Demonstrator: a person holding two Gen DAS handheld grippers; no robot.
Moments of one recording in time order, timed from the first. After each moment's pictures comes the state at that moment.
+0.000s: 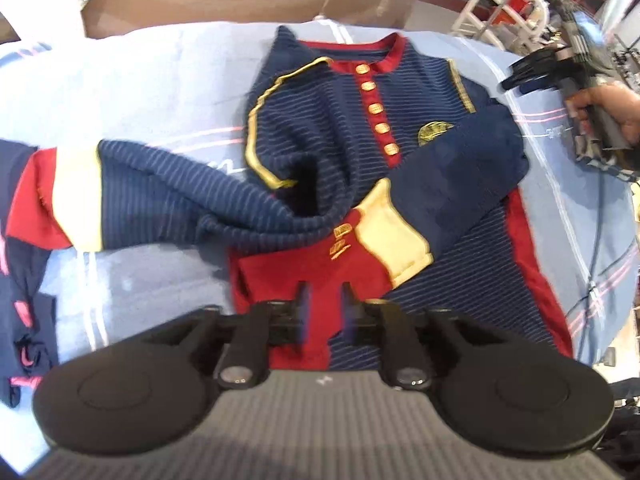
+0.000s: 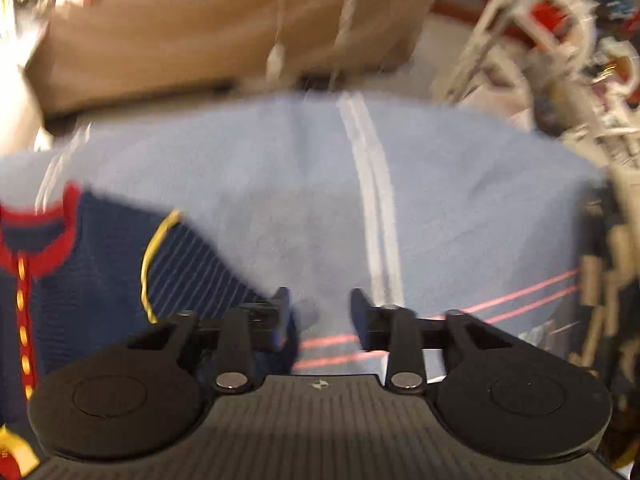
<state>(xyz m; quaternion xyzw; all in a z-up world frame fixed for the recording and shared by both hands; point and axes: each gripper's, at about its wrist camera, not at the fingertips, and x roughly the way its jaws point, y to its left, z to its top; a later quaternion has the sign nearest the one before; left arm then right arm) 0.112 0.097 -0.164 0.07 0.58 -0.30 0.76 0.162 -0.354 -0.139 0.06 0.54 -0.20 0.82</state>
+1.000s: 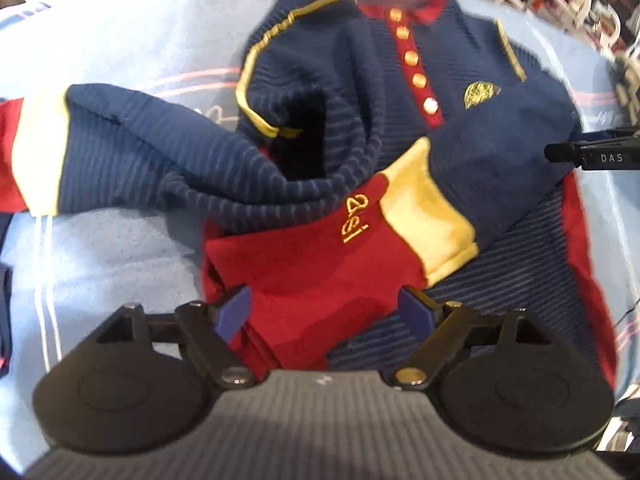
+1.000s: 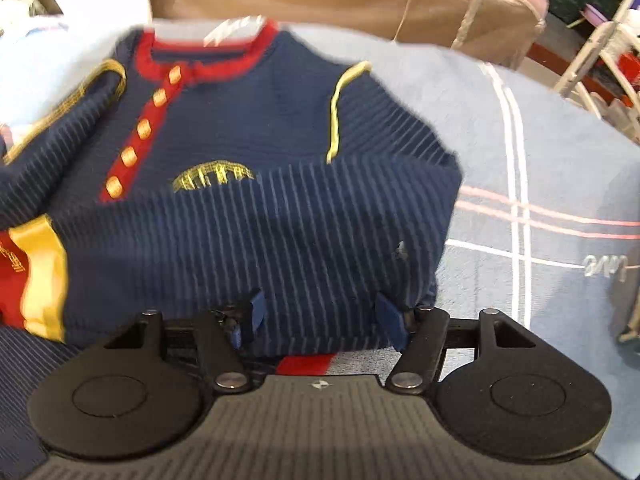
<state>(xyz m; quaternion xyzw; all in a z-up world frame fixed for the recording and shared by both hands) 0.106 0.062 -0.222 0.07 0.60 -0.25 0.76 0.064 -0.258 -0.155 0.00 0.56 -0.05 0.83</state>
